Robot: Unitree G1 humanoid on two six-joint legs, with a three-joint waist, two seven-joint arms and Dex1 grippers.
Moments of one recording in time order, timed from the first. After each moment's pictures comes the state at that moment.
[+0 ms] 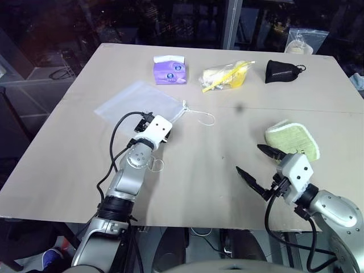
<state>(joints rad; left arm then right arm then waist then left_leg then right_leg) -0.38 0.39 -0.12 0.13 0.30 0.22 -0.15 0.24 -0.53 -0.01 -0.79 0.27 0.39 0.52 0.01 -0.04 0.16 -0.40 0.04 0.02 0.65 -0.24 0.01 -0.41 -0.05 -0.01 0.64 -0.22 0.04</state>
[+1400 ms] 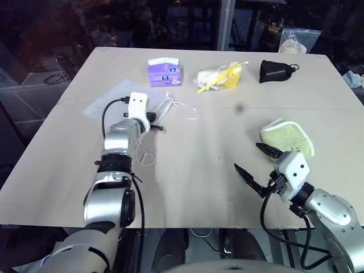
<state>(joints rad) -0.82 0.41 0.23 0.65 -0.18 0.67 -0.54 0.22 -0.48 0.01 -0.78 0.28 0.44 0.47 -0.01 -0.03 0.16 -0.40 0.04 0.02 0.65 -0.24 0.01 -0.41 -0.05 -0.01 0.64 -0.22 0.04</state>
